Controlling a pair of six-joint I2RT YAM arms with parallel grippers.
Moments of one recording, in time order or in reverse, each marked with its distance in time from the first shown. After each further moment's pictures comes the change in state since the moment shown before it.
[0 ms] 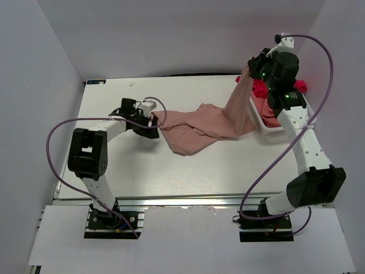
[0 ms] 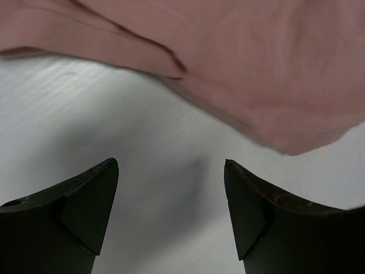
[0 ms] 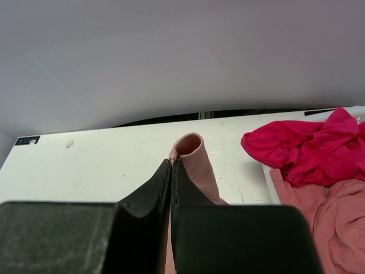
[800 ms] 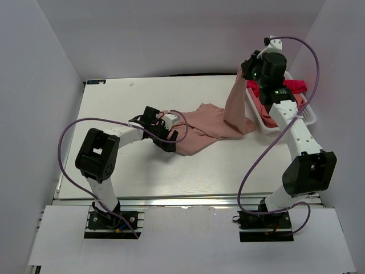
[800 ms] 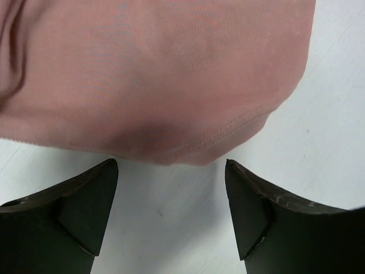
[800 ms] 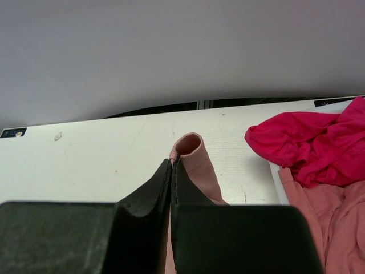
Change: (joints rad) left arm -0.268 0.028 -0.056 0.014 0.001 0.048; right arm 0.018 0.121 0.000 0.066 0.011 -0.001
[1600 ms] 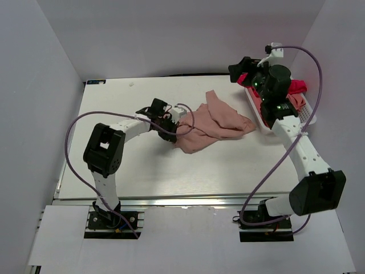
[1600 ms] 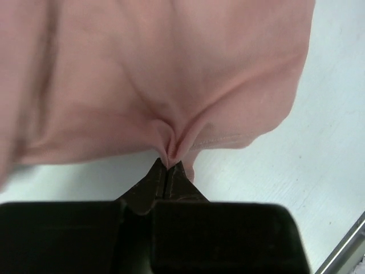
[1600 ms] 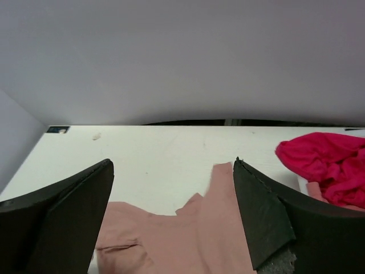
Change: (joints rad) left arm -0.034 0.111 0.173 -0.090 -0.010 -0.008; right arm 0.035 -0.151 -0.171 0.143 -0.074 0.000
